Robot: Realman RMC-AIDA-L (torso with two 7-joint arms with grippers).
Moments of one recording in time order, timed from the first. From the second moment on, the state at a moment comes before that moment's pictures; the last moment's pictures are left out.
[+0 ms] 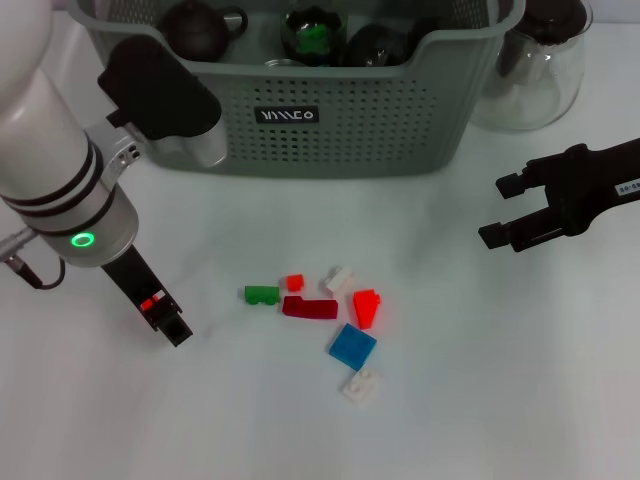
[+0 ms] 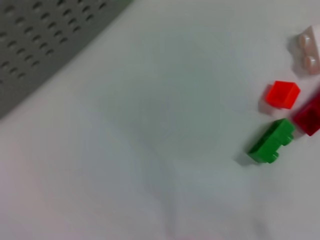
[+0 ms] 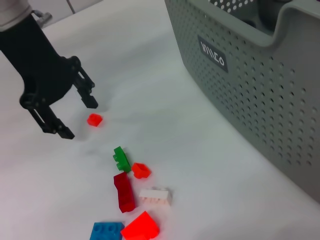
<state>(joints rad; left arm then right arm) -0.53 -2.17 1.52 1.40 2.86 1.71 -2.60 0.74 2.00 -0.73 -0.74 -2.43 -1.63 1.69</state>
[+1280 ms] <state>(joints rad) -0.56 -2.15 1.47 1.25 2.86 1.62 -2.55 0.73 2.00 -0.73 -0.74 -2.43 -1.63 1.70</state>
